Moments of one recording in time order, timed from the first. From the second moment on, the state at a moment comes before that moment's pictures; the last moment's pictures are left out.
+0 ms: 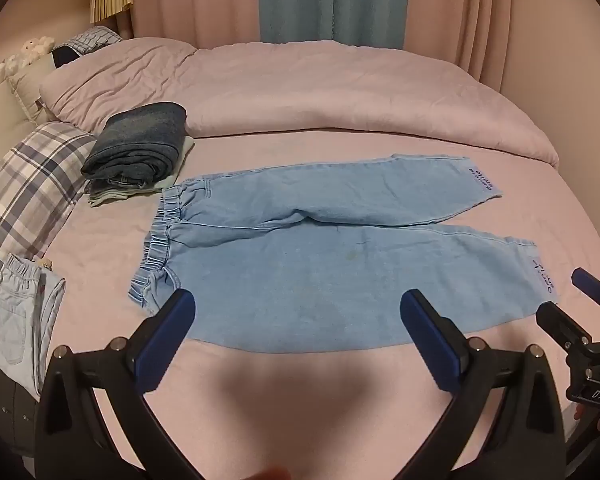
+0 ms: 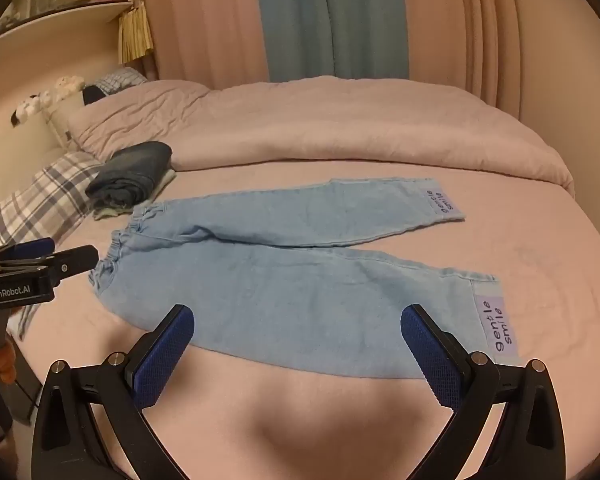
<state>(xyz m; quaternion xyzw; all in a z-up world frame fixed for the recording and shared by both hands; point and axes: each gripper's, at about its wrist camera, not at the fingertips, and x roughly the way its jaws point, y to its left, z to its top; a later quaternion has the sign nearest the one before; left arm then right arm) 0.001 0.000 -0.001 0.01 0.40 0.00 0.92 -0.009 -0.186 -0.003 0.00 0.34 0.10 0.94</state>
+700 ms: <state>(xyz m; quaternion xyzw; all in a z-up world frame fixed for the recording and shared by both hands) -0.010 -0.007 0.001 0.02 0.39 -0.02 0.92 -0.017 -0.182 -0.001 -0.02 0.33 0.09 0.94</state>
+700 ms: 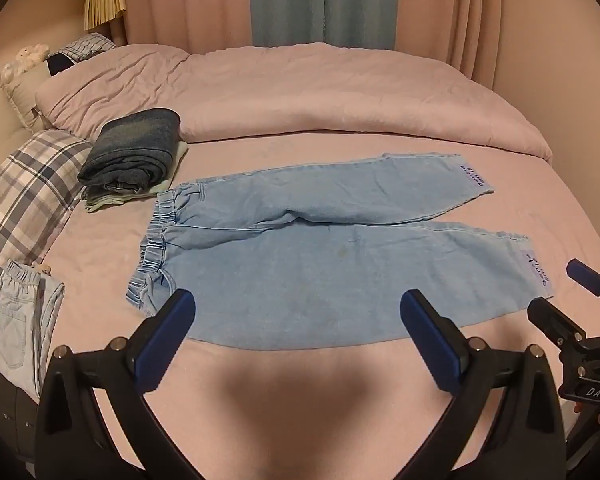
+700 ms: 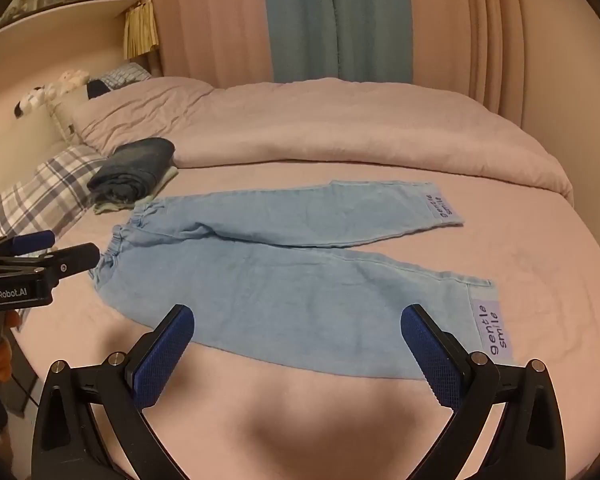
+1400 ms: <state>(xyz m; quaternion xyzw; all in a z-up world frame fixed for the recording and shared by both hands) -0.008 -0.011 0.005 0.02 0.38 -0.01 0.92 -0.014 -0.185 0.001 -0.02 0.33 0.09 0.94</state>
